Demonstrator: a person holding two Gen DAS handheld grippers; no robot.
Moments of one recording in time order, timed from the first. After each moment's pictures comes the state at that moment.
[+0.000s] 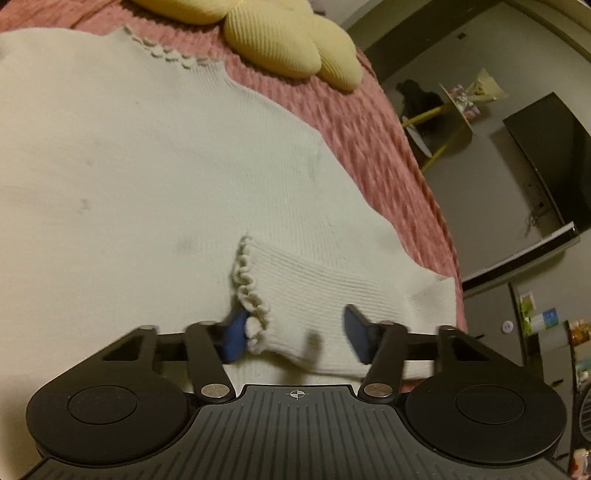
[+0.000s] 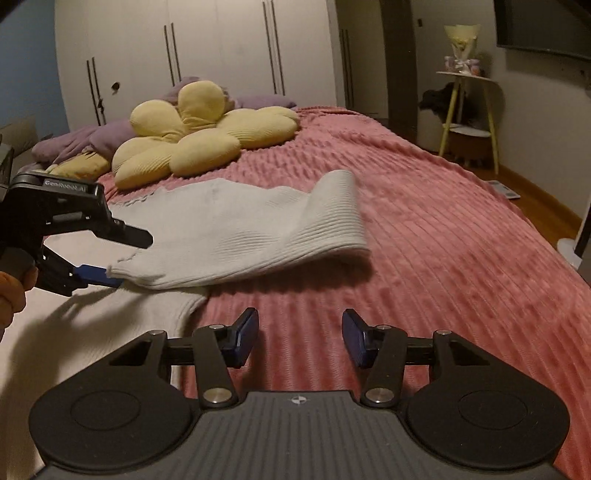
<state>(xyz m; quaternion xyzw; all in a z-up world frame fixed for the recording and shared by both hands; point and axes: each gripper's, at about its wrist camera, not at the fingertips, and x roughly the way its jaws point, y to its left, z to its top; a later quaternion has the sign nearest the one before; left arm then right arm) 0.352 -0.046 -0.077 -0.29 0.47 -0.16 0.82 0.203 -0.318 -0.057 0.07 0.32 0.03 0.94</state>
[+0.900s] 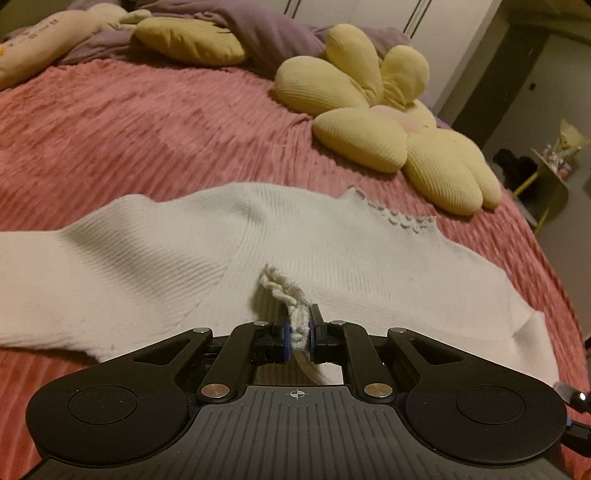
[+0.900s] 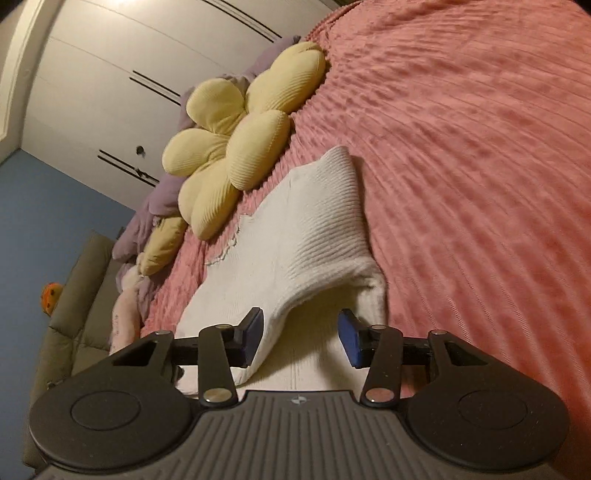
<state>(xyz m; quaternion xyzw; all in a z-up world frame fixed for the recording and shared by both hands) 0.335 0.129 -0.049 -0.20 0.38 0.04 0.90 0.323 -0.303 -0.076 0.40 0.40 0.15 0.81</state>
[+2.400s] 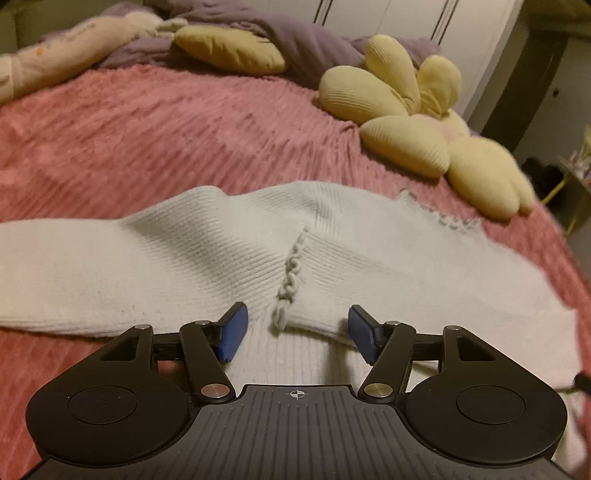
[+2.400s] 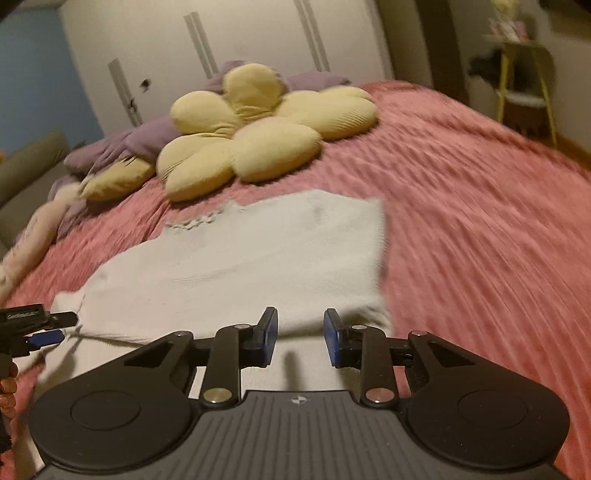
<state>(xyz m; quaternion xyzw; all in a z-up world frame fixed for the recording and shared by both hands) 0.315 0.147 -0.063 -0.17 0.38 0.10 0.90 0.310 -0.225 -0.042 0.10 0.35 0.11 0.93</state>
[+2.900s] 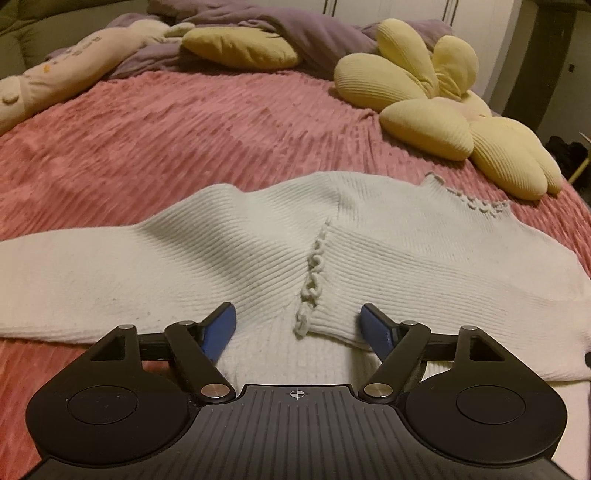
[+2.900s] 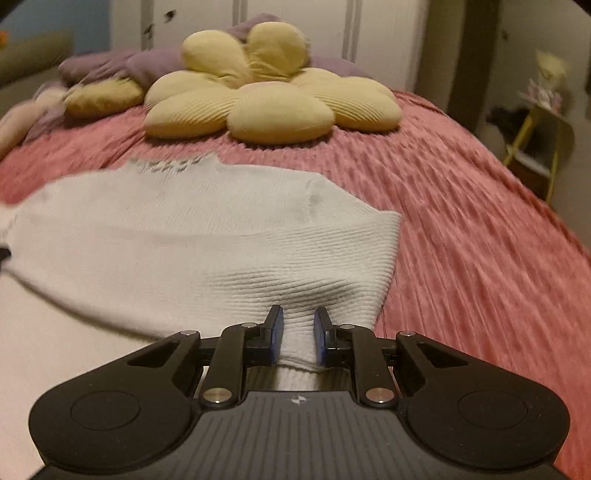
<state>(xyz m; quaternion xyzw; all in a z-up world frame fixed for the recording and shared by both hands) 0.321 0.146 -0.068 -0.14 0.41 0.14 0.89 0.353 -0.196 -0.071 -0.07 0.37 0.09 0.92</state>
